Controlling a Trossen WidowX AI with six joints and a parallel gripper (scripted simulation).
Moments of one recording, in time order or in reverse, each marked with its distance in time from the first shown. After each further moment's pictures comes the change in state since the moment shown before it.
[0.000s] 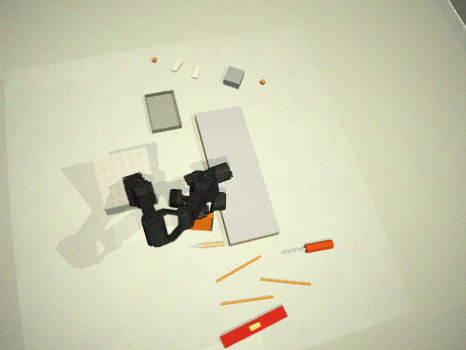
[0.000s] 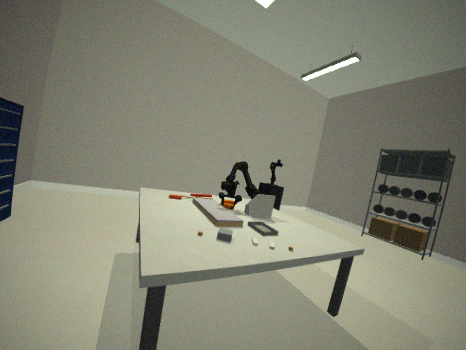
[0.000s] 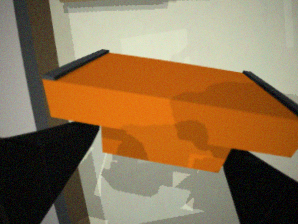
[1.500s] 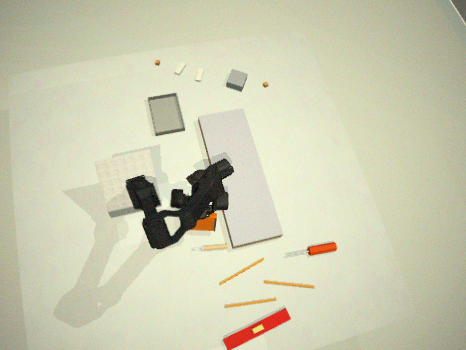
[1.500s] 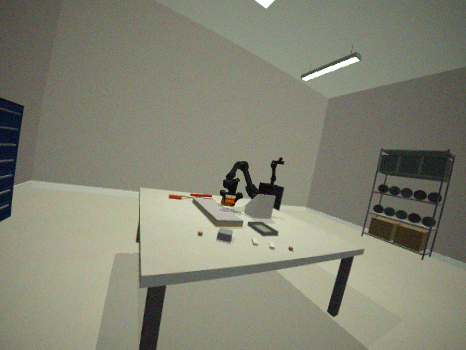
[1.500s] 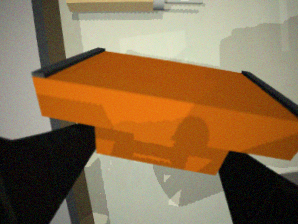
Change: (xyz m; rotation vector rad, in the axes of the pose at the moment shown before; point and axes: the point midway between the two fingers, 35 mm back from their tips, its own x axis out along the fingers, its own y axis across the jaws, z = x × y) arm -0.022 -0.005 0.005 -0.022 -0.004 -0.010
